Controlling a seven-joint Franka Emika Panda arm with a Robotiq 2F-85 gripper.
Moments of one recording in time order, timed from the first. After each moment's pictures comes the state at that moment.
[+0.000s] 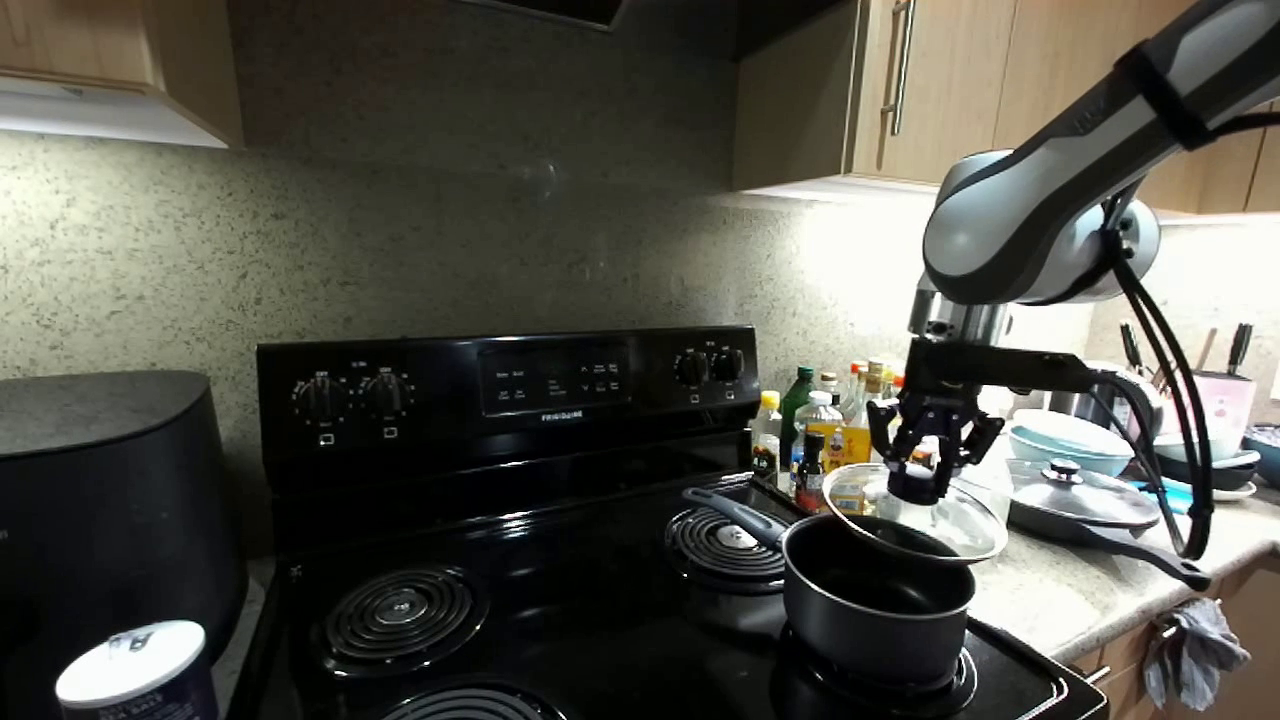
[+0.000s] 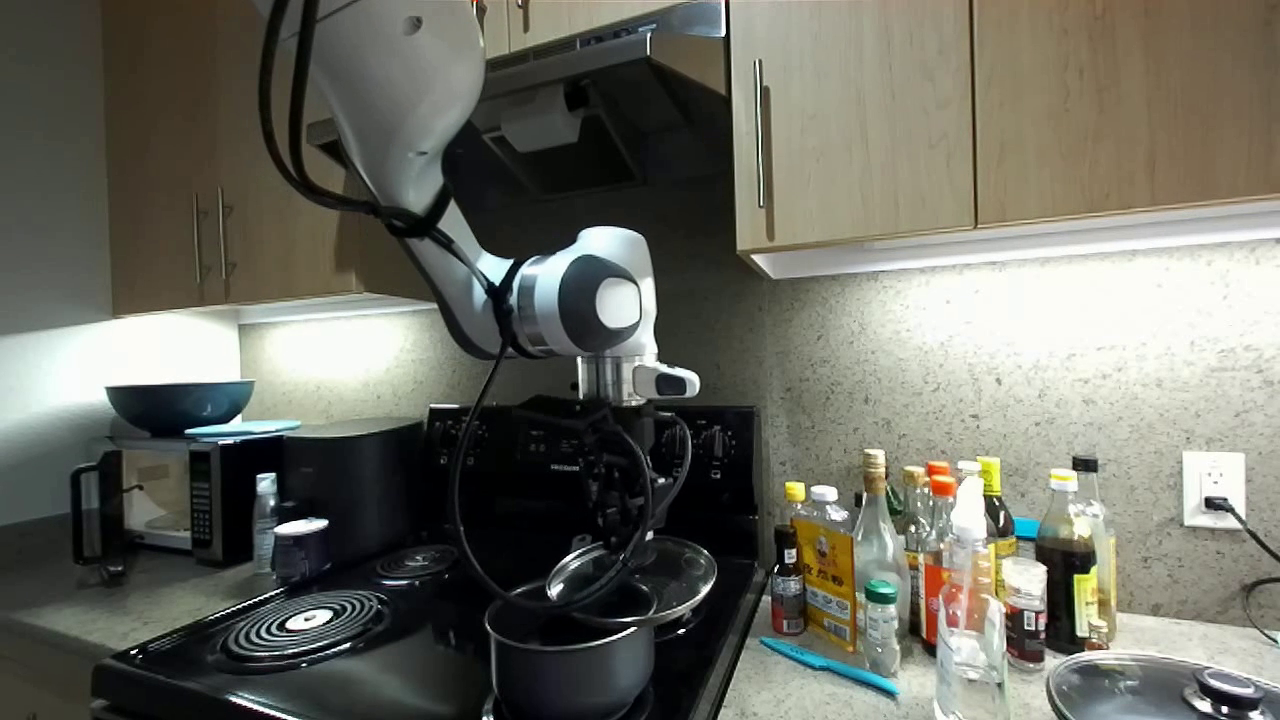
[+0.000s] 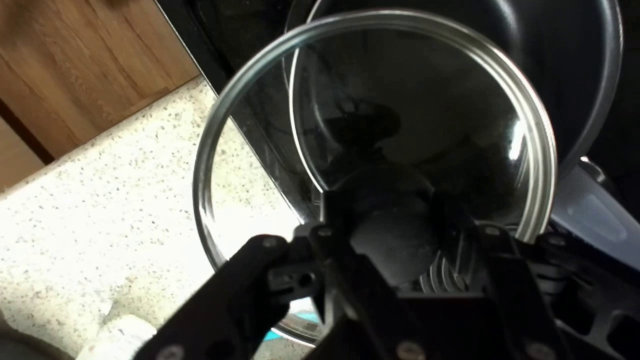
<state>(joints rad) -0.02 0.01 -0.06 -2.27 0.03 2.36 0.38</state>
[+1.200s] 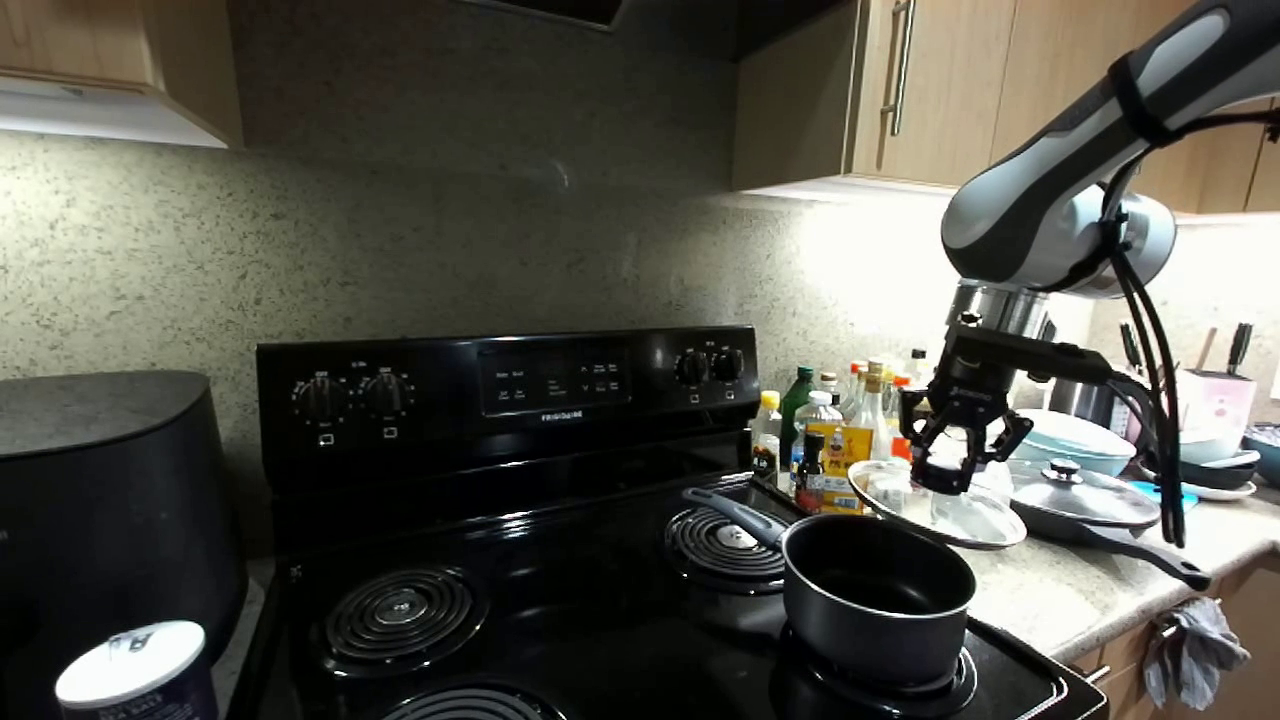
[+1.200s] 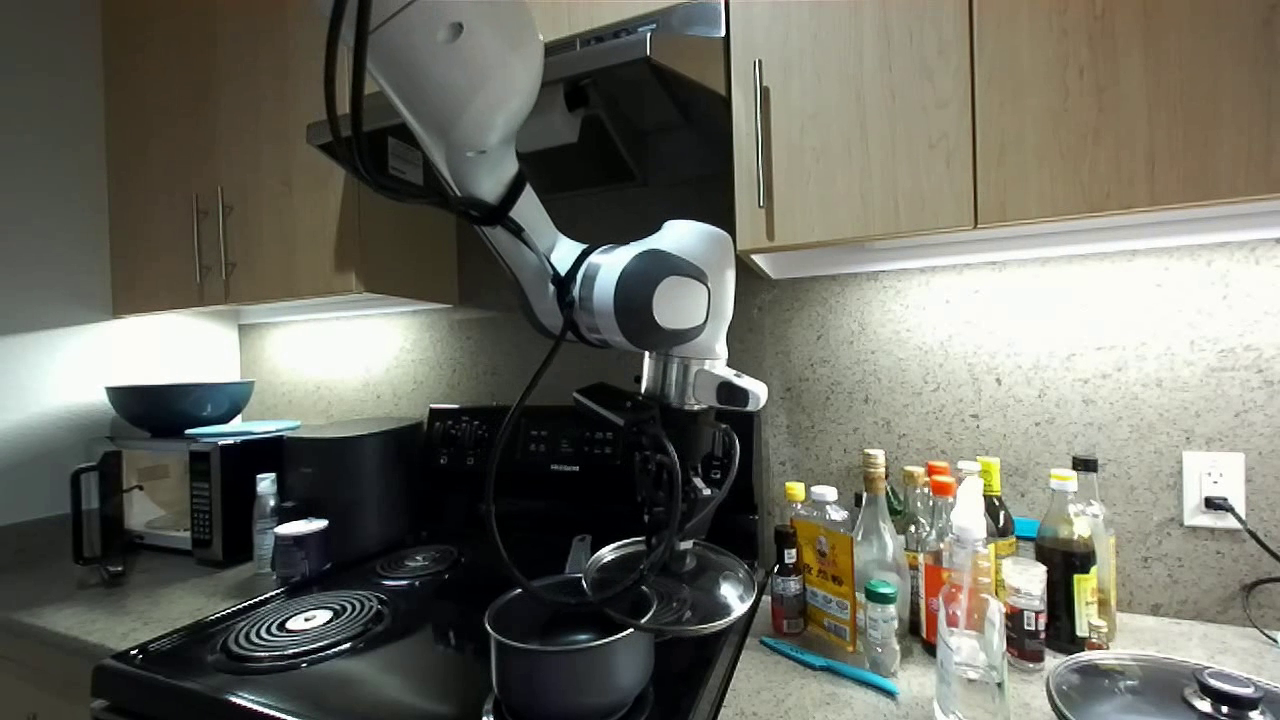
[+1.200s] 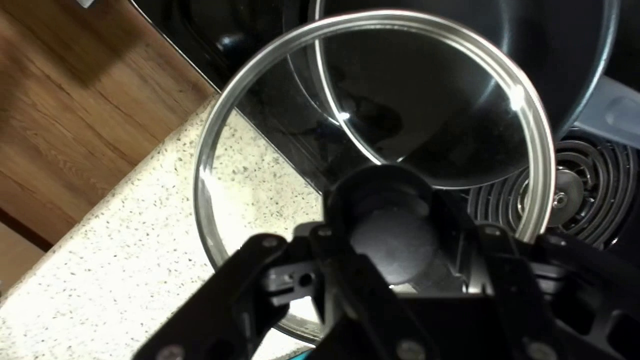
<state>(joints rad) -0.09 0.07 -0.12 -2.18 0.23 2.28 0.35</state>
